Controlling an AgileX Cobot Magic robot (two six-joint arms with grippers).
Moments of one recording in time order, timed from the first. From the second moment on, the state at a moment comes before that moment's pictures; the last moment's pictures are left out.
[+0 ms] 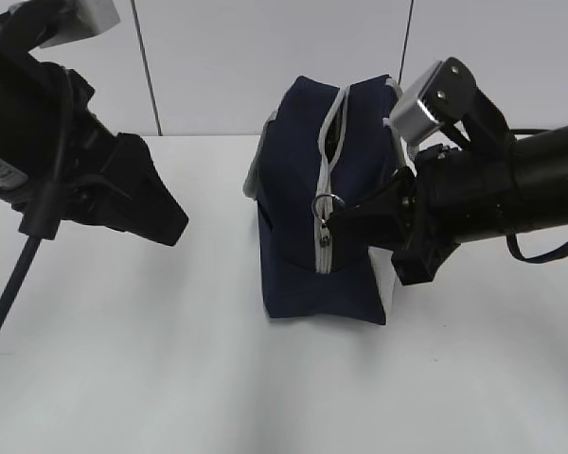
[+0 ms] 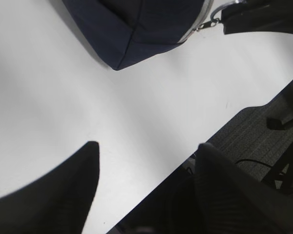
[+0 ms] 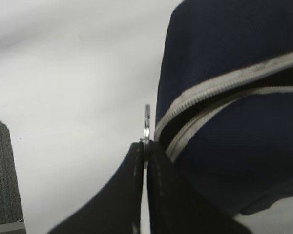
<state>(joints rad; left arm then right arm) -0.52 1.34 -1.14 -0.35 0.97 0.19 0.24 1.49 -0.82 1.40 0.72 -1.83</state>
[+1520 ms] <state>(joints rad) -0.52 1.35 -1.14 -0.52 0.83 0.55 0.24 1.47 -1.06 1.28 0.69 -1.73</state>
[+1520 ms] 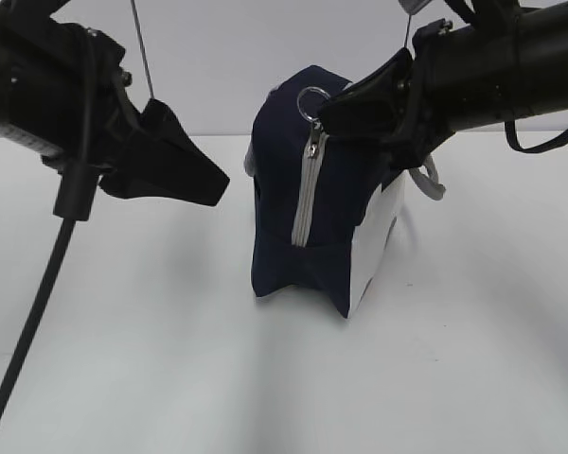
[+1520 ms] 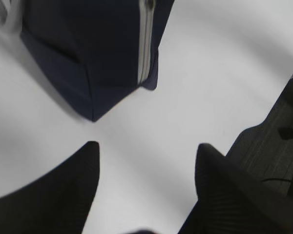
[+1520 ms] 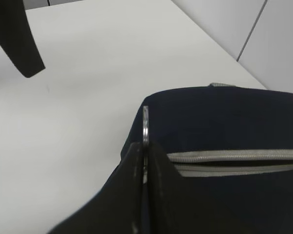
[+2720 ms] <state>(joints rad) -0.52 1.54 -1.06 -0.80 0.54 0.97 0.24 1.55 -1.06 1.23 0.69 -1.62</state>
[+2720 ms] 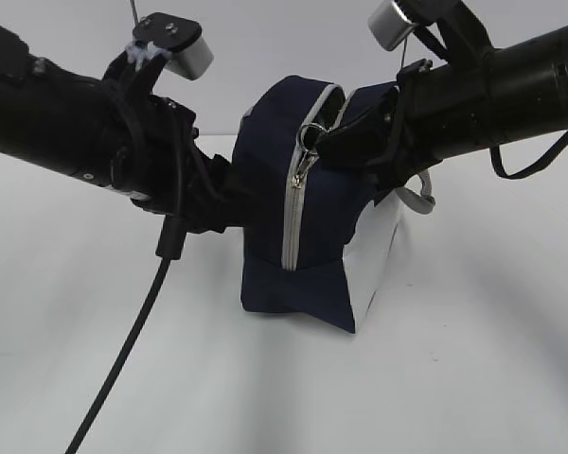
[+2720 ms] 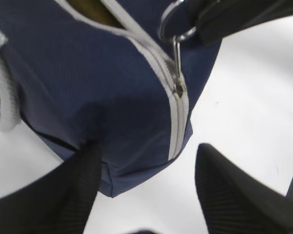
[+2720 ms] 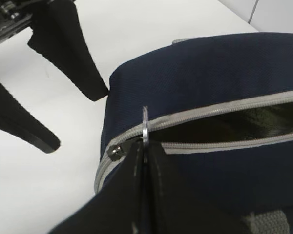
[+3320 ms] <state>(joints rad) -0.52 1.50 -0.92 -0.94 0.26 1.02 0.24 1.55 -1.06 1.23 0.69 -1.62</state>
